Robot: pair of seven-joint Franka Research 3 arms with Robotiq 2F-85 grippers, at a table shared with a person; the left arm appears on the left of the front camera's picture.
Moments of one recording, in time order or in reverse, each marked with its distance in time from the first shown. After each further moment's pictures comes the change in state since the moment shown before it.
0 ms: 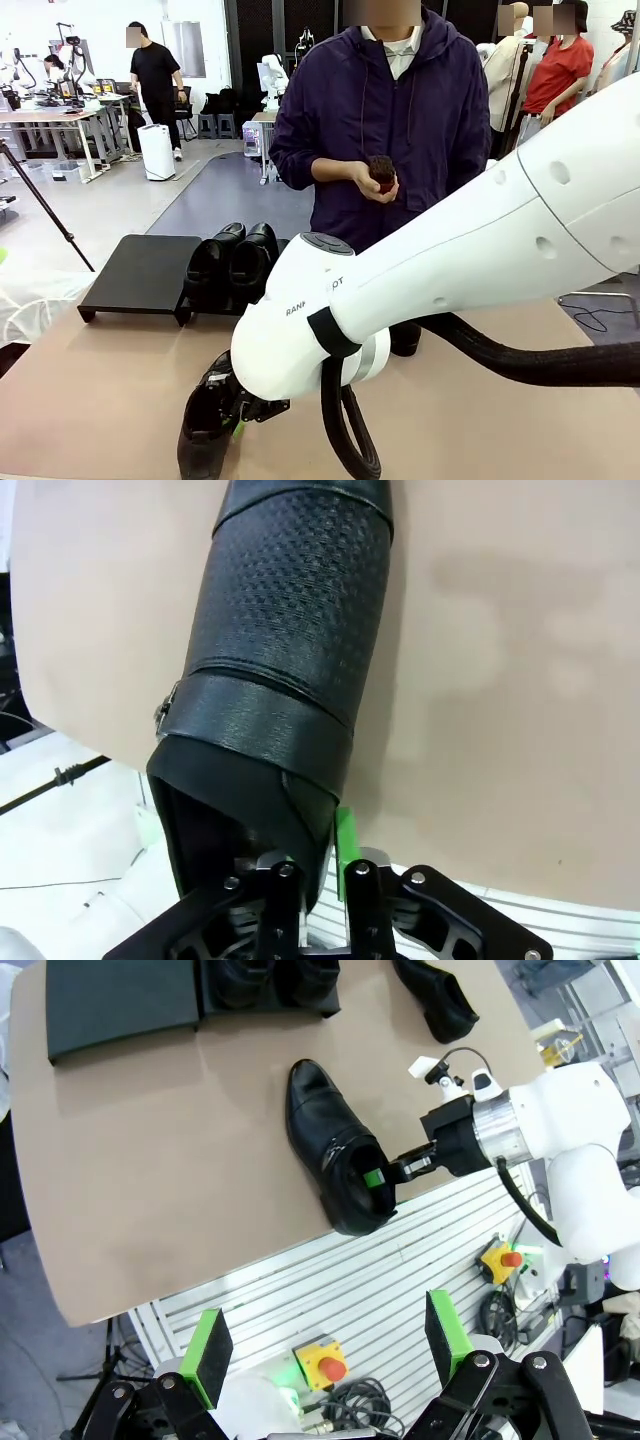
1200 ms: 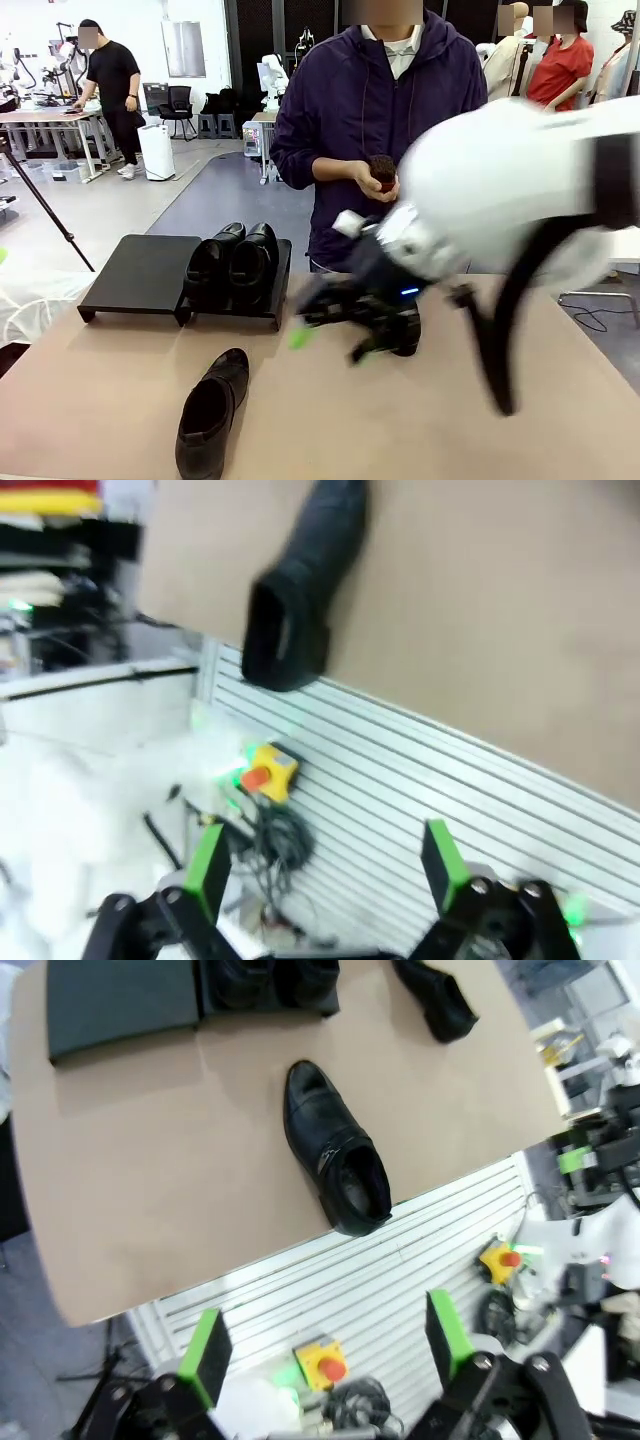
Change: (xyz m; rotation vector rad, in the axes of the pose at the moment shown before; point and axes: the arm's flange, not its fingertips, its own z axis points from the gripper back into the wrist) left arm 0.000 0.000 0.000 -0.001 0.000 0.000; right arm -0.057 -0.103 0.249 0.172 -0.018 0.169
